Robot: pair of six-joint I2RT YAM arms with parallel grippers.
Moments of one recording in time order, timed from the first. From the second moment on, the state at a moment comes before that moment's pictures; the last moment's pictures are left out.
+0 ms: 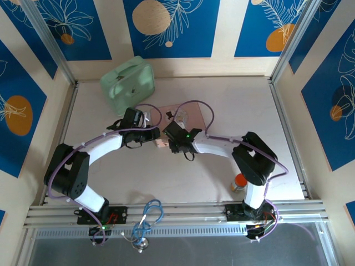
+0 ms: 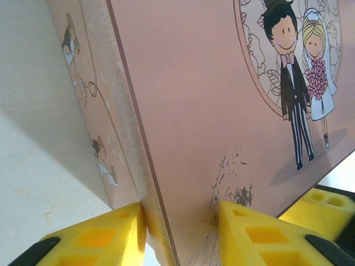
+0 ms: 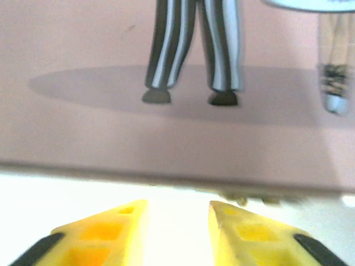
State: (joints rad) left arm -0.42 1.56 0.91 -0.23 0.35 -0.59; right arm 0.87 1.76 1.13 -0.45 0.25 0.57
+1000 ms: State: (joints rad) left arm -0.42 1.56 0.91 -0.23 0.36 -0.59; right arm 0.70 1.73 0.88 -0.08 -0.07 0.54
